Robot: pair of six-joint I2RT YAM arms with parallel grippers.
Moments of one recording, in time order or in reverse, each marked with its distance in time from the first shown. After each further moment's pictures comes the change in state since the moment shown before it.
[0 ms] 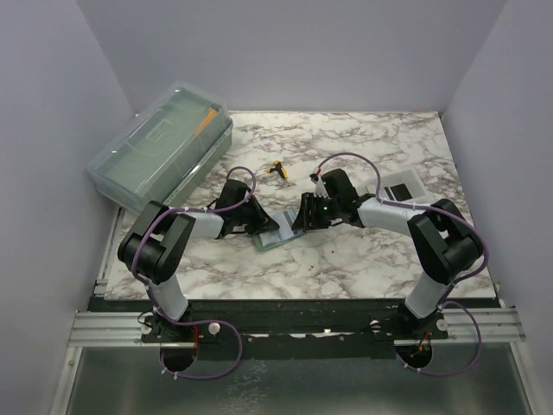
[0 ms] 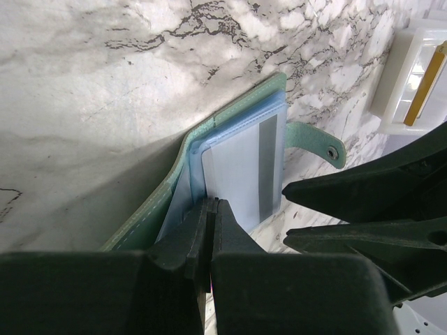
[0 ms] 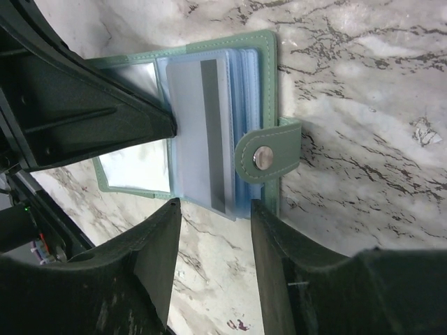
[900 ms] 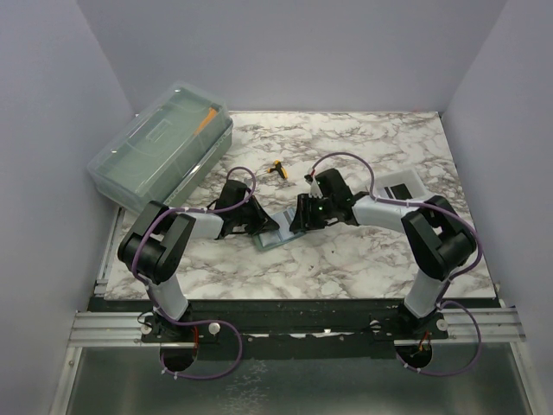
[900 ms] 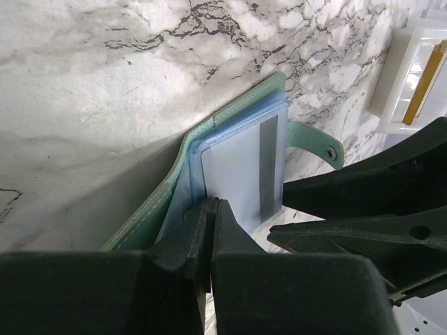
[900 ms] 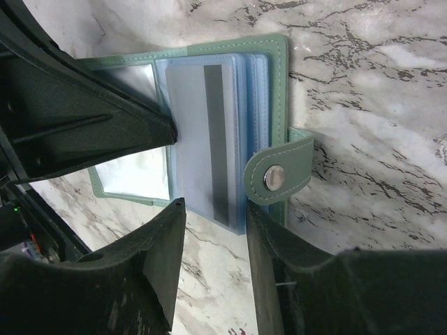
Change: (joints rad) left arm 0.001 0.000 -0.007 0.014 0.003 0.000; right arm 0.022 0.044 0.051 -0.030 0.010 -0.011
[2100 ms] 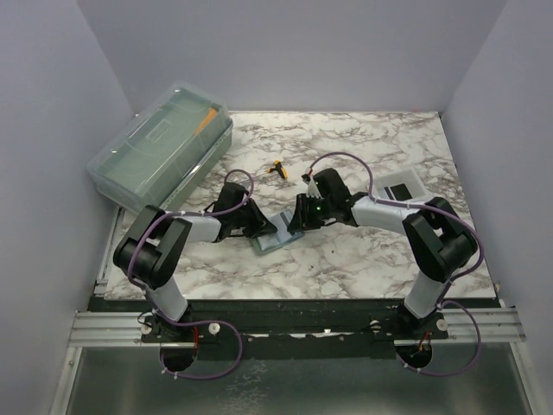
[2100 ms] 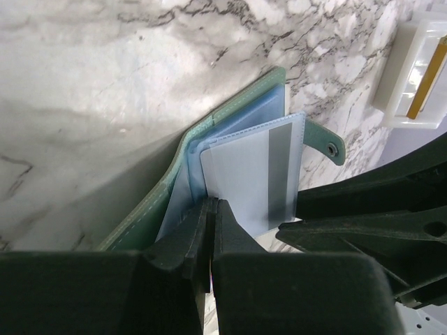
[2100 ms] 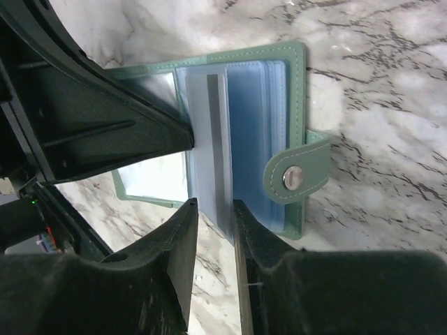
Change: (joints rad) left arm 0.001 -0.031 -0.029 -0.005 0.003 0.000; right arm 0.022 -0.014 0.011 -0.007 -0.005 0.018
